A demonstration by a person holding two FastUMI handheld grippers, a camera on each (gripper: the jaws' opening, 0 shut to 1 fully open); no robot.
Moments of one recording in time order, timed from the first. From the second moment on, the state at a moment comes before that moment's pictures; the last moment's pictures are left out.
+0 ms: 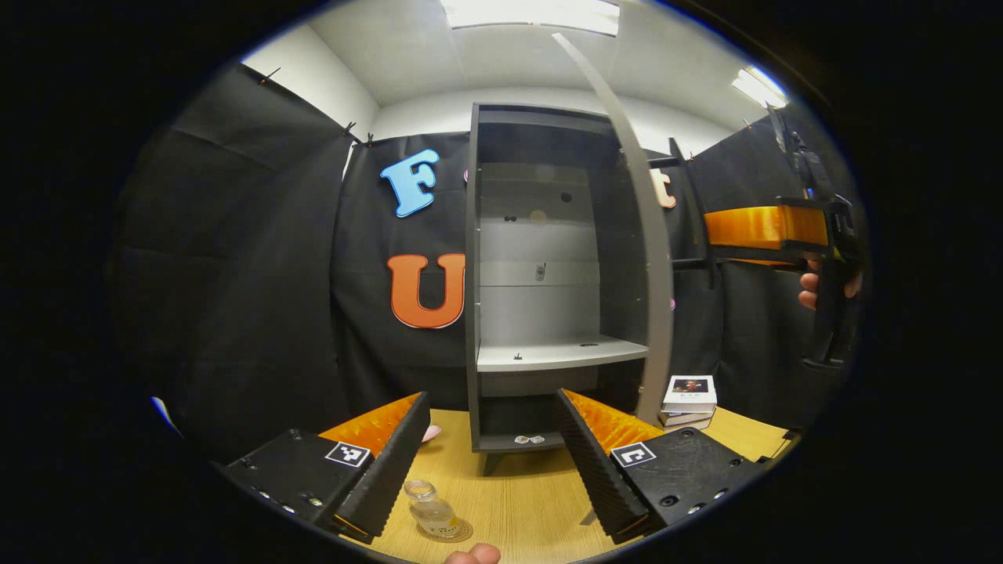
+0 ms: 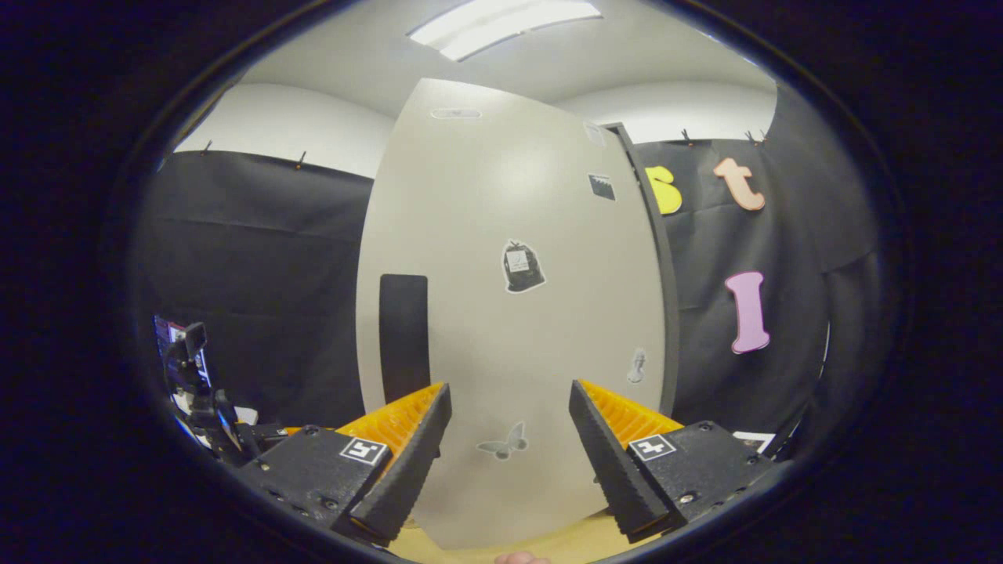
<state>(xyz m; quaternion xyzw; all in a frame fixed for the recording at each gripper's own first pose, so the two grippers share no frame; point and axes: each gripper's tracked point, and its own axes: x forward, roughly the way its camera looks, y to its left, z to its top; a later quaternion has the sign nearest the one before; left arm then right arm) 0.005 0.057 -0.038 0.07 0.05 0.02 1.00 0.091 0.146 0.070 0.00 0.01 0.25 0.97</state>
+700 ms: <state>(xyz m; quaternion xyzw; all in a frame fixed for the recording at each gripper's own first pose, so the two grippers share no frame) -0.001 0.105 -0.051 0.07 0.05 0.07 0.99 0.173 0.248 0.034 0.00 0.02 0.29 0.96</state>
